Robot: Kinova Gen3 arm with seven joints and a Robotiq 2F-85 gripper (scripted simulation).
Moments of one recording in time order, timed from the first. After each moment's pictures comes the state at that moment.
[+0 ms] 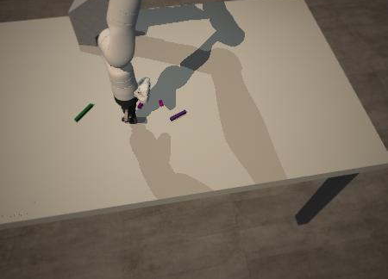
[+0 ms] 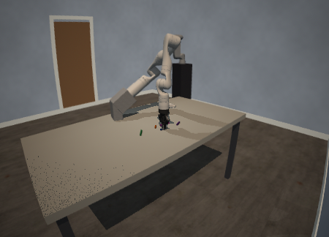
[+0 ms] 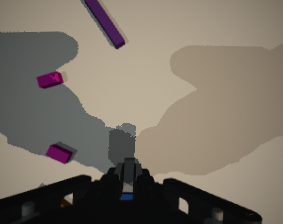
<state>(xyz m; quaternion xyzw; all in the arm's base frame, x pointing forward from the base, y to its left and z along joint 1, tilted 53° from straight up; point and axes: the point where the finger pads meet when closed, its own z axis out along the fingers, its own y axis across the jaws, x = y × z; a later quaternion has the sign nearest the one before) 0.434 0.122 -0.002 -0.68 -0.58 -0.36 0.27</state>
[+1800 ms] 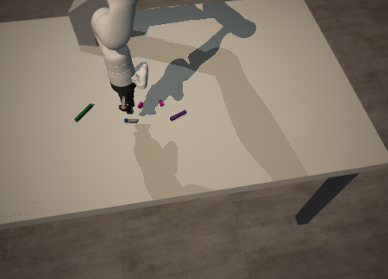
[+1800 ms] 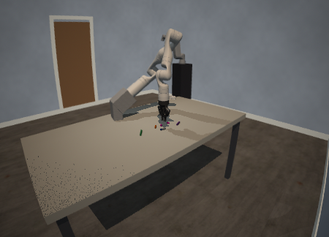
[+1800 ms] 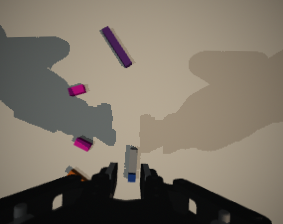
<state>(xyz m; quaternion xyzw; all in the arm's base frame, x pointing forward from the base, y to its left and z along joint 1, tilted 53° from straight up) 0.421 0.075 0.035 -0.67 -0.59 -0.36 0.27</state>
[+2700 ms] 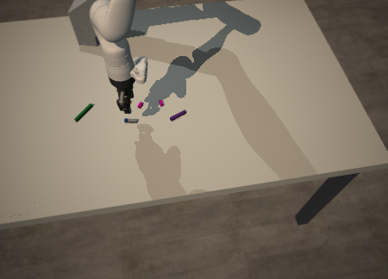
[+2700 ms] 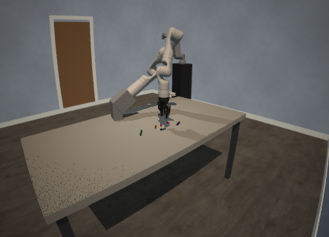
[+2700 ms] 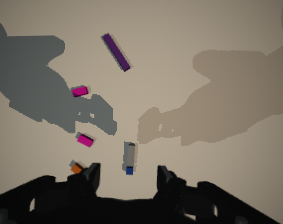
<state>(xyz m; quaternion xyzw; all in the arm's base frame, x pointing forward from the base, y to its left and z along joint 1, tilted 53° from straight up) 0.419 0.055 0.049 -0.67 -0.59 -0.36 0.27</state>
